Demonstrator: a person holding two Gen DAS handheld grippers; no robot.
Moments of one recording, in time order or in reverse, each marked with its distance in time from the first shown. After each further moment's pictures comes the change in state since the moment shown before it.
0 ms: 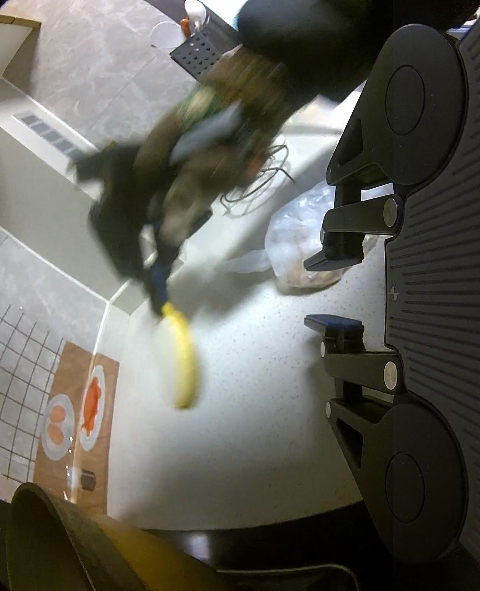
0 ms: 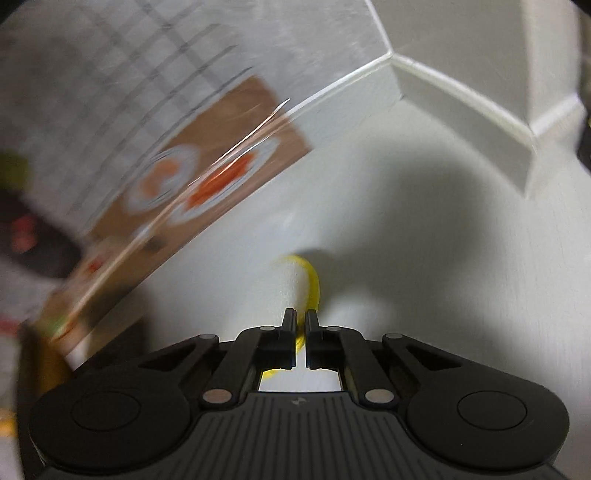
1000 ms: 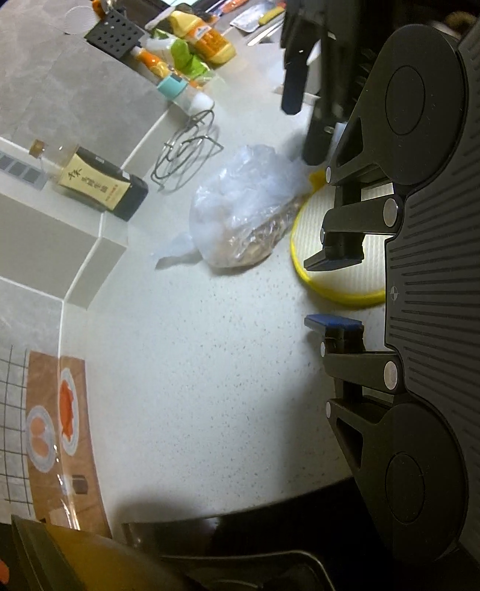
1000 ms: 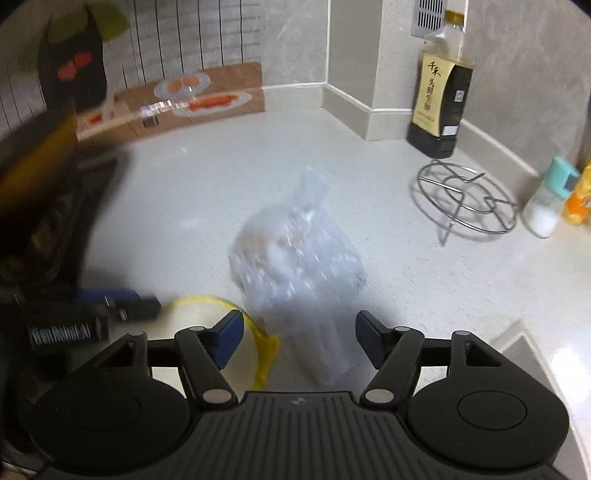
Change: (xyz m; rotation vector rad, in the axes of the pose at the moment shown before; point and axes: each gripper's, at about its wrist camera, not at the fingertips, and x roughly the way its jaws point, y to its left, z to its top) left arm 0.014 -0.017 -0.037 0.165 0.124 0.152; right arm -0.147 0.023 -0.268 -0.317 -0.217 -0.486
